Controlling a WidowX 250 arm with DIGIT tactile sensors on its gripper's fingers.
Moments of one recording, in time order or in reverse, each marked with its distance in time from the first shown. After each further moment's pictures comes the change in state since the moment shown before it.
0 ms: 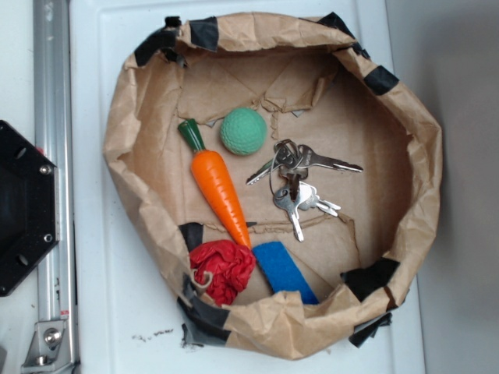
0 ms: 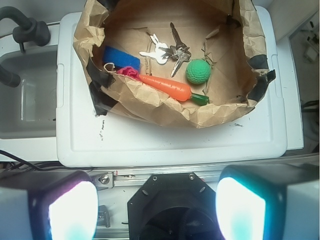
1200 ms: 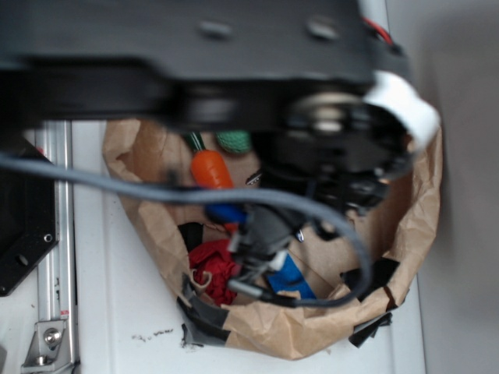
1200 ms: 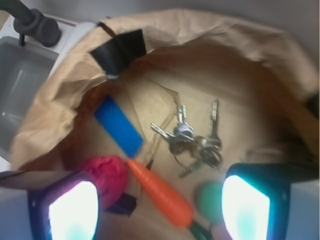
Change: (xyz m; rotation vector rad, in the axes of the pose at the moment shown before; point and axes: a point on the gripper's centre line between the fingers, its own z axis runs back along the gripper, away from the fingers) arm 0.144 0.005 -0.116 -0.114 0.066 -0.455
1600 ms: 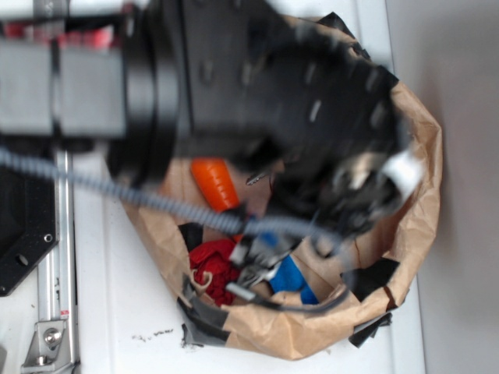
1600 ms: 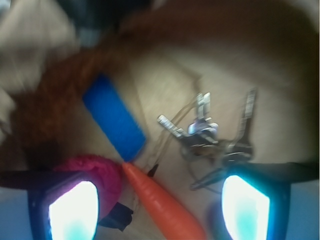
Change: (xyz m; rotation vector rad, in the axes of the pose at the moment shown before) arm -0.004 -0.011 -0.048 -0.007 0.071 -0.119
